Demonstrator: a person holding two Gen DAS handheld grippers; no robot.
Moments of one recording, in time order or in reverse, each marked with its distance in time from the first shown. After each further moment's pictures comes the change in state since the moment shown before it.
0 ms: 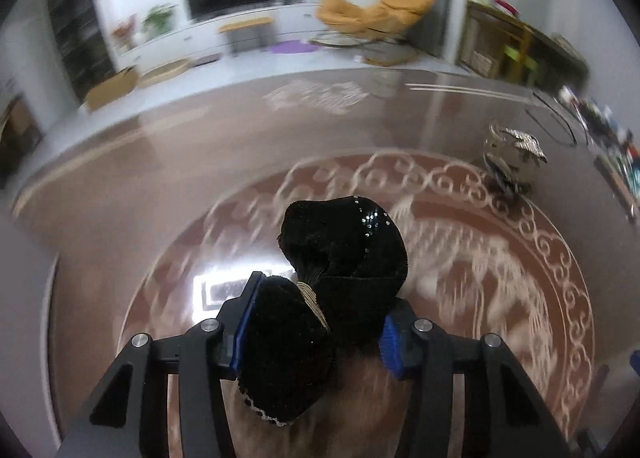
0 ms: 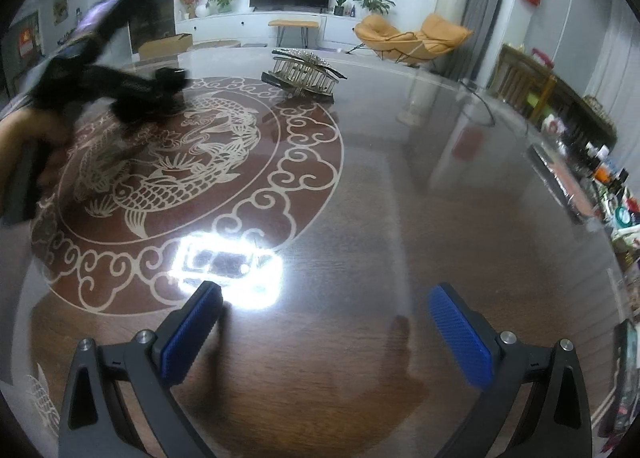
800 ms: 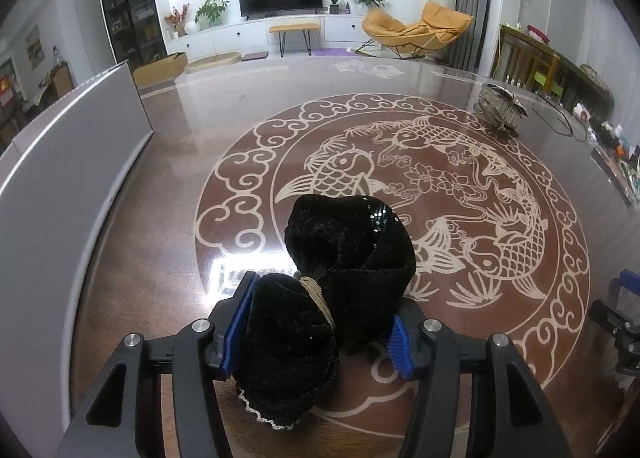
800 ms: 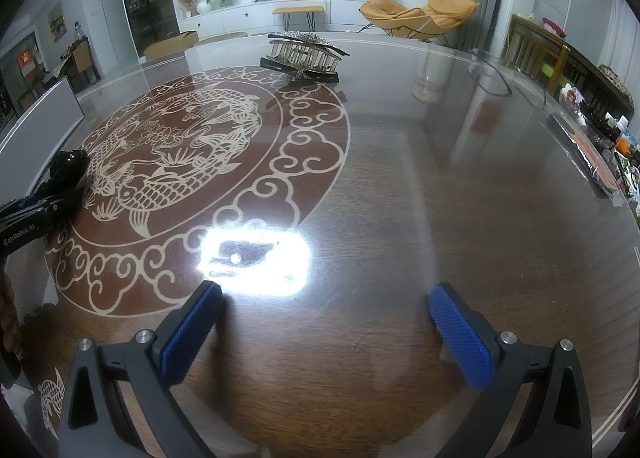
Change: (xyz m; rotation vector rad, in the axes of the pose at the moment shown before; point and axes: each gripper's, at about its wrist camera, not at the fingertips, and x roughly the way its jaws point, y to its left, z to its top) left arm -0.070 0.026 -0.119 -0.108 -0.048 0.076; right arm 0.011 -0.014 0.001 0.069 0.063 0.110
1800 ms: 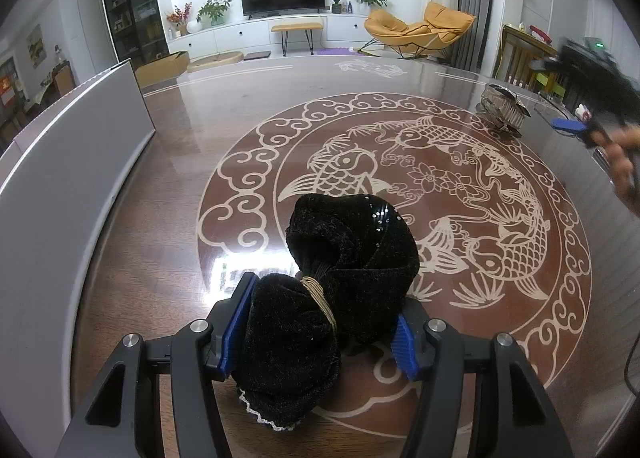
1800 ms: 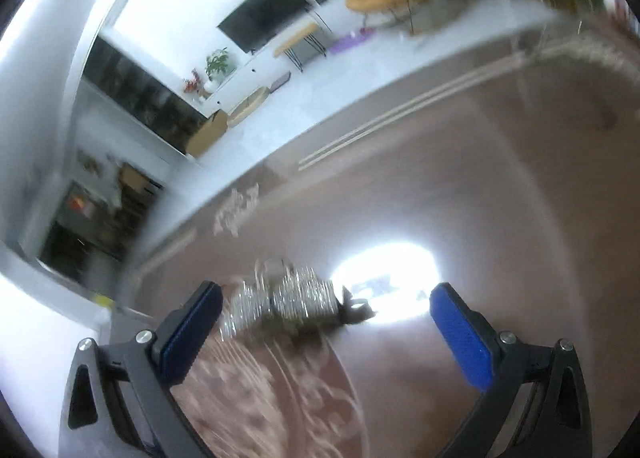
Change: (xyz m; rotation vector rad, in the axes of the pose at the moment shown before) left arm -0.002 0.002 -0.003 0.004 0.001 0.010; right arm 0.100 -0.107 0.213 0.460 -0.003 0.474
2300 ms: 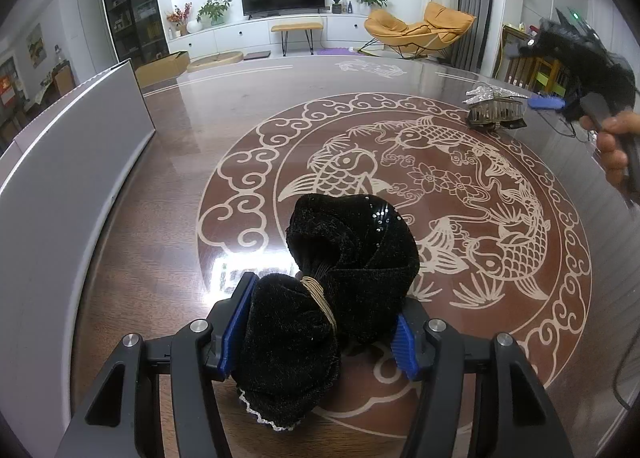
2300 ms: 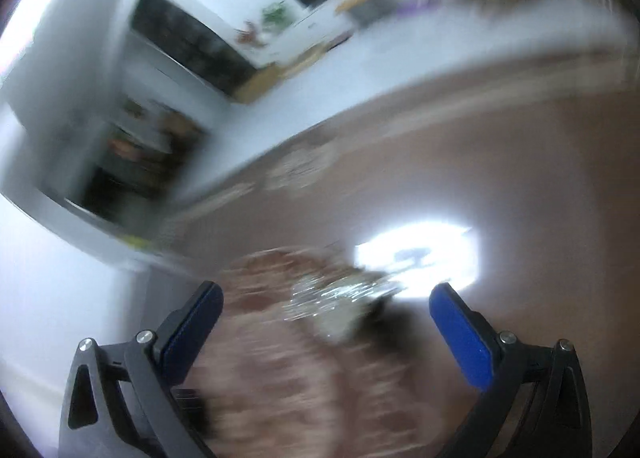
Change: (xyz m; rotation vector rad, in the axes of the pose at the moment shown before) left arm 0.000 0.000 0.000 0.000 0.000 0.000; right arm 0.031 0.059 -0.002 -0.243 0.121 0.053
